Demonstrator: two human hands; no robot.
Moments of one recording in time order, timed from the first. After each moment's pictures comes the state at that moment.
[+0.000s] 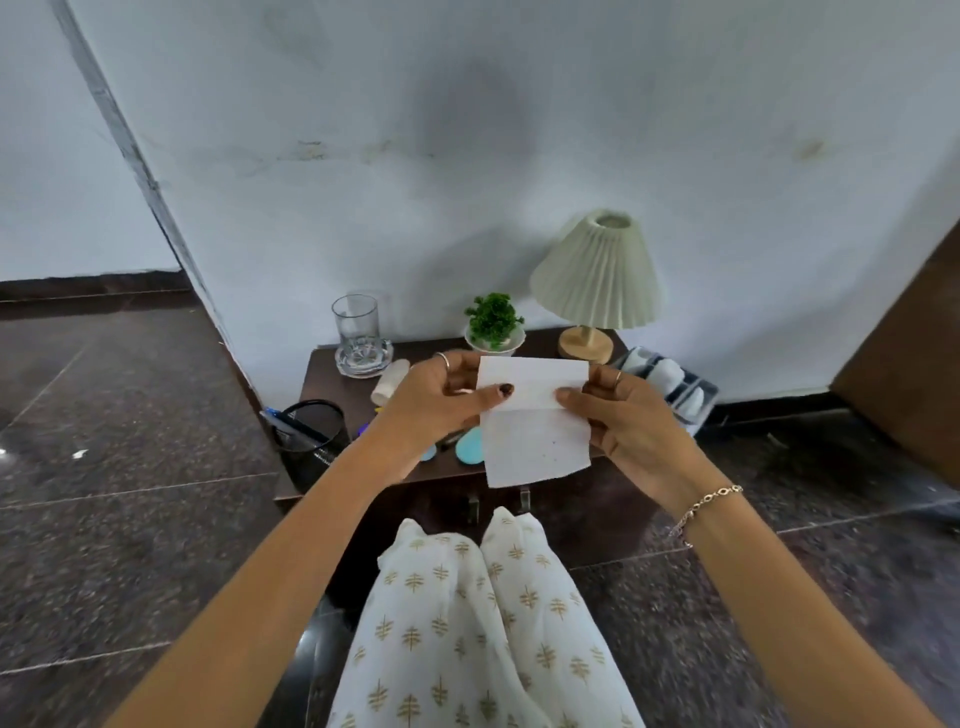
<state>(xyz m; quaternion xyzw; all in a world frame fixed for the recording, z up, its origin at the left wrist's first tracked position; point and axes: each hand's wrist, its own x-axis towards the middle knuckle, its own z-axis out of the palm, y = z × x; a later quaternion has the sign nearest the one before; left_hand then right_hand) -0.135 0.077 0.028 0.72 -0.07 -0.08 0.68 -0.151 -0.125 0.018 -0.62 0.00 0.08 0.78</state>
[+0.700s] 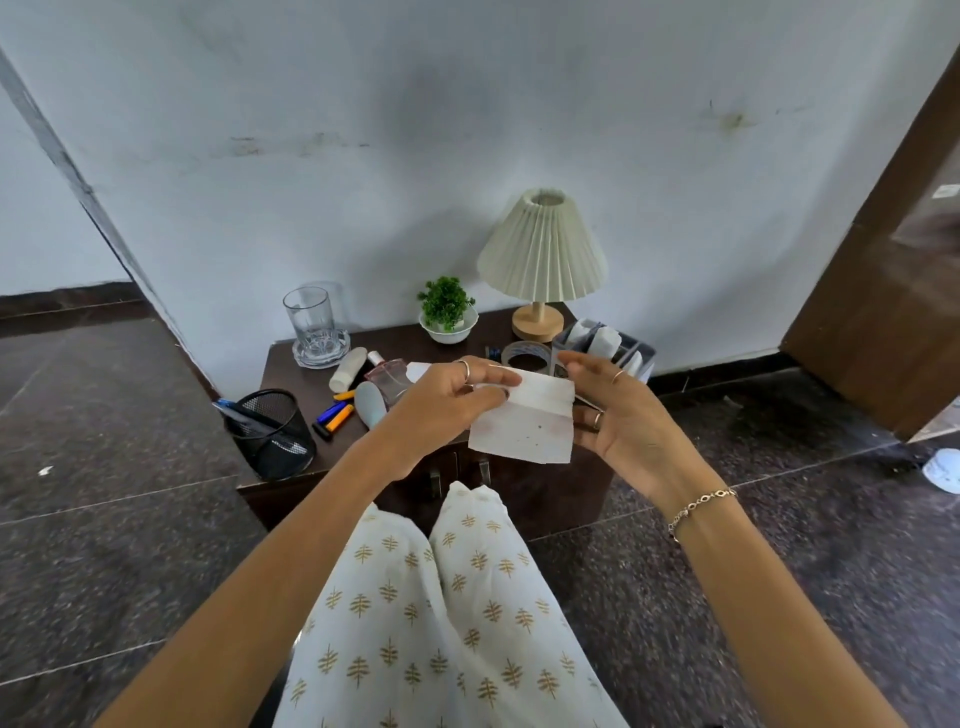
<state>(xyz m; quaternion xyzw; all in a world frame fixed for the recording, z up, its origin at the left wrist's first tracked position) -0.175 0.020 0.031 0.81 -0.17 -0.12 0.55 -0.203 -0.174 0.014 -0.56 0.07 0.06 0.83</state>
